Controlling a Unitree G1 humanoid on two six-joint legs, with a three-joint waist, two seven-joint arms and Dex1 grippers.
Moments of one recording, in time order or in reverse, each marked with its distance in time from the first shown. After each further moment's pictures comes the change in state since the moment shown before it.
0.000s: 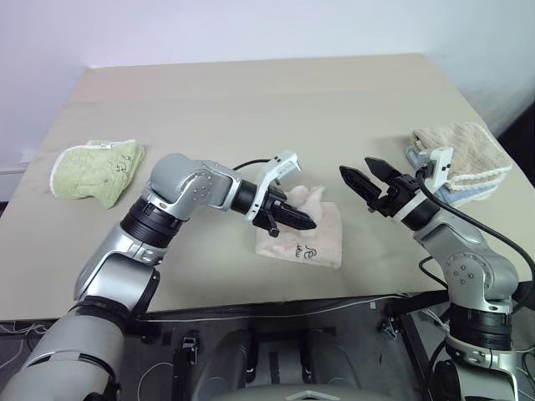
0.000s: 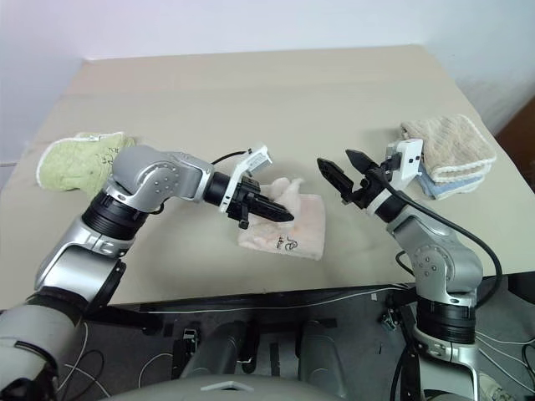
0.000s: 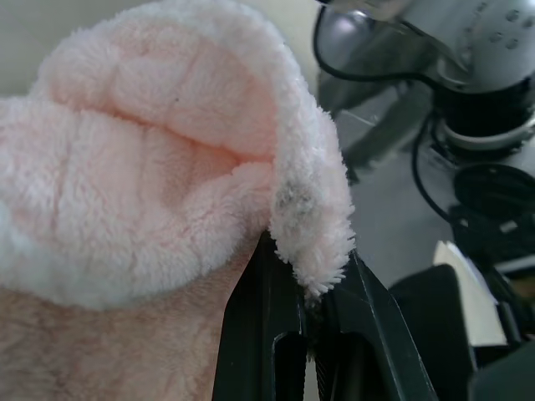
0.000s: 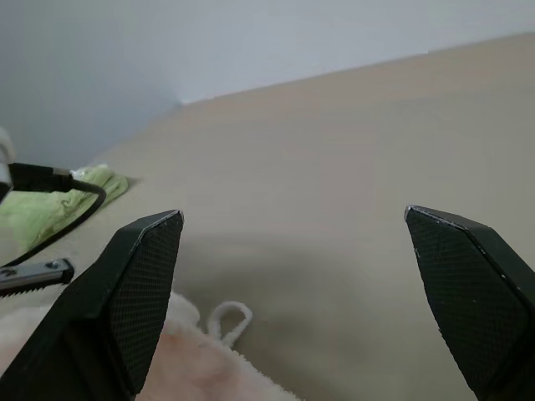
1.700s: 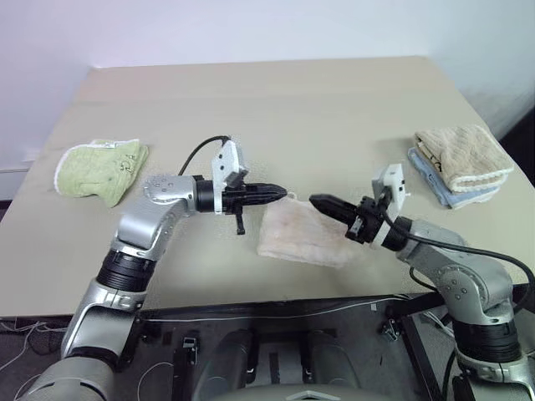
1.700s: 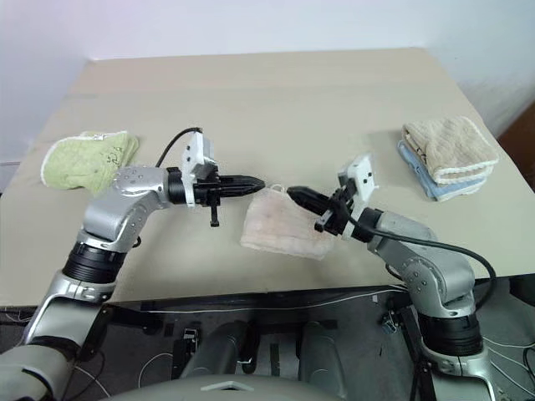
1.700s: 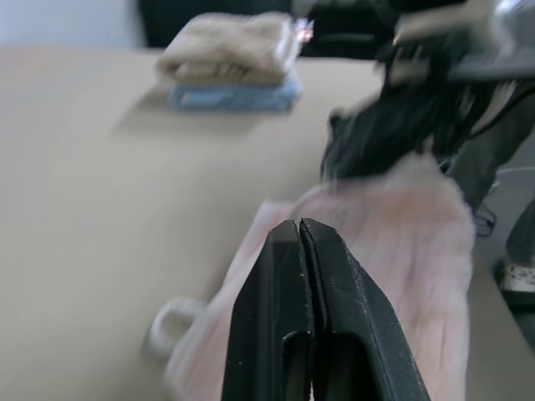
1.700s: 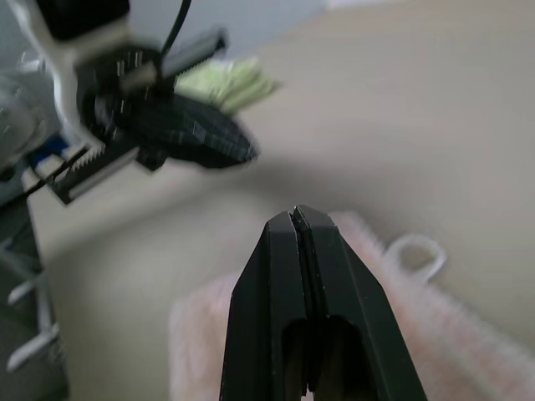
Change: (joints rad) left arm 0.361 0.001 0.251 -0.088 0.368 -0.878 -0.173; right arm 0.049 -0.118 0.238 -0.157 0.036 0.077 0.145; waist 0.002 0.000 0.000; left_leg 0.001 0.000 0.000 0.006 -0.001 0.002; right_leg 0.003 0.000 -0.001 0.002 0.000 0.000
